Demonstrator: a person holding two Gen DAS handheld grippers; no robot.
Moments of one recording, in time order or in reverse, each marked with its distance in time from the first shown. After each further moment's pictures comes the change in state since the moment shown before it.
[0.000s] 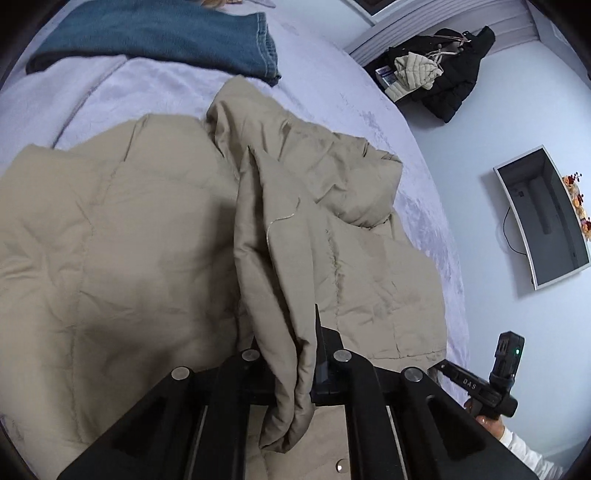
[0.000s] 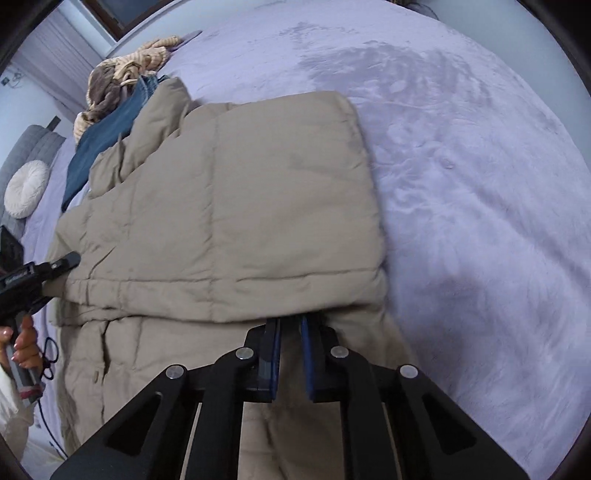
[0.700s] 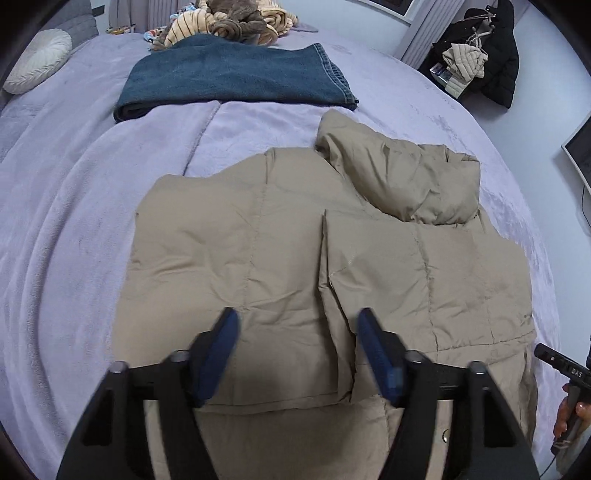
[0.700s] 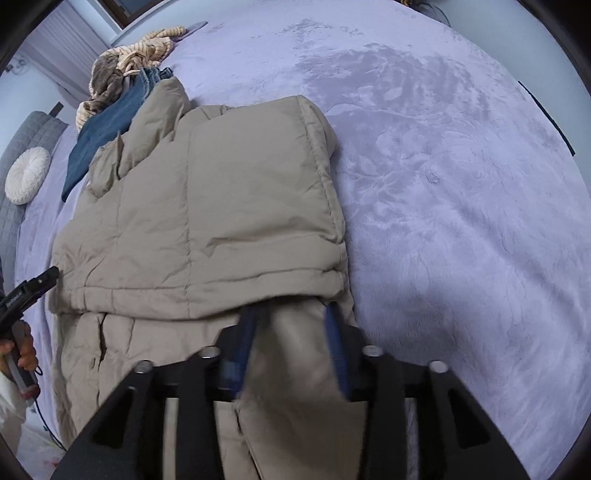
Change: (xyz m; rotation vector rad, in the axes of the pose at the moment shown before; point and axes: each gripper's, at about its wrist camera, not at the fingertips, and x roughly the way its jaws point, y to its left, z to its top) left arm -0.046 0.020 -0.013 0.088 -0.076 0.408; right arm -0.024 -0.013 0.007 -0.049 0.036 0.027
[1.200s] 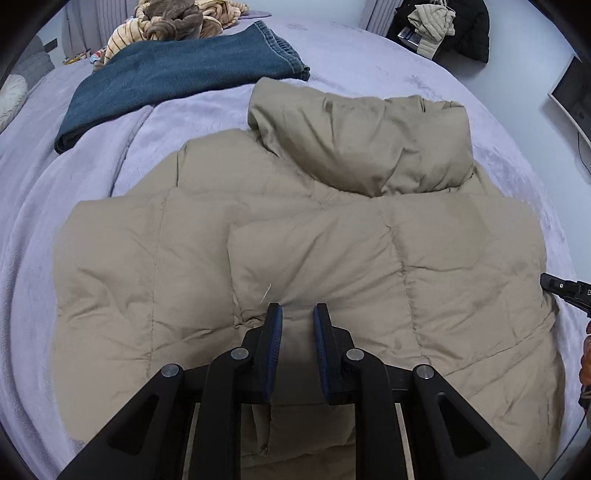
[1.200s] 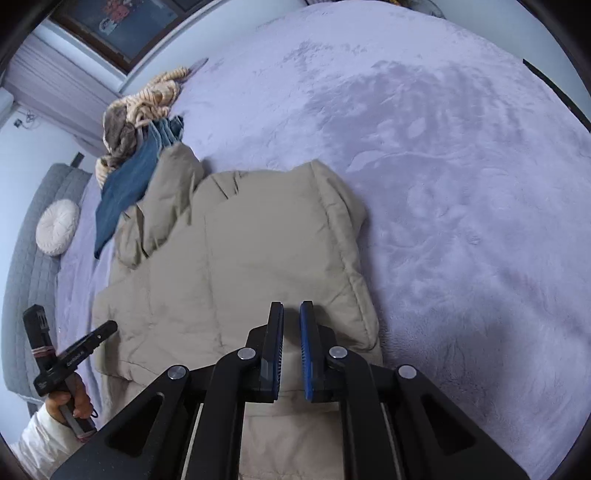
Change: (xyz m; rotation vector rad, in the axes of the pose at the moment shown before) left arm 0.059 -0.052 0.005 0.162 0.049 0.010; right arm 0.021 -0.007 0.056 0.109 -0.062 0.146
